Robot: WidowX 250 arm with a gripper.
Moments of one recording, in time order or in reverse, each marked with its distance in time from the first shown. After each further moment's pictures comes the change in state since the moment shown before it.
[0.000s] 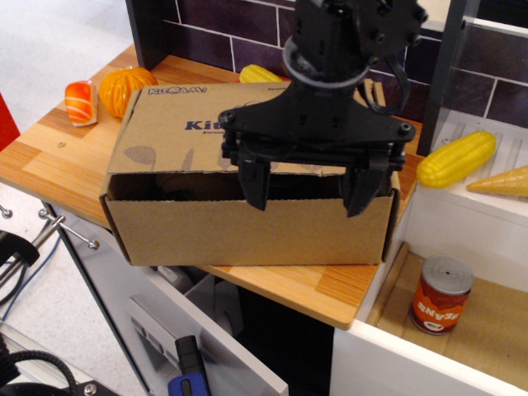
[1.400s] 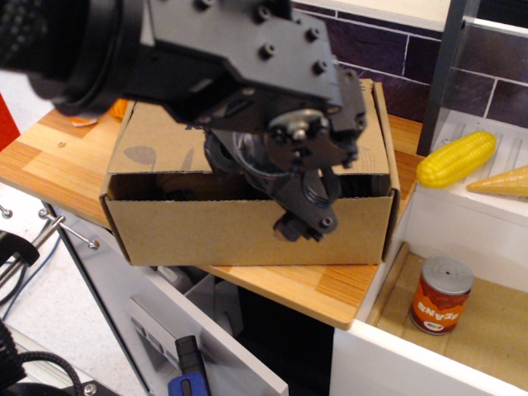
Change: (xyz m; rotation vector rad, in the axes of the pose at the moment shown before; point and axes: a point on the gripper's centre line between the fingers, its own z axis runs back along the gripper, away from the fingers) arm 0.013 0.031 -0.025 0.173 -0.312 -0.689
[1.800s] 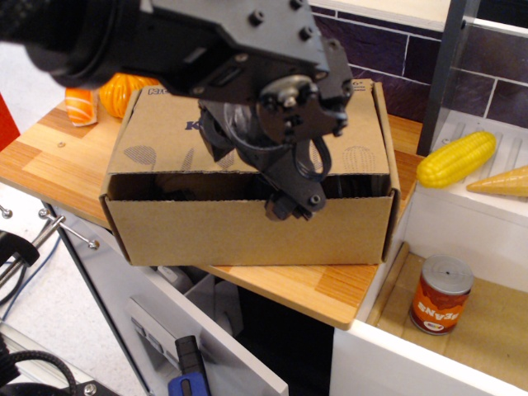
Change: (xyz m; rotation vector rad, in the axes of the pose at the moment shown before) arm 0.008 0.011 -0.004 0.003 -0.010 -0.040
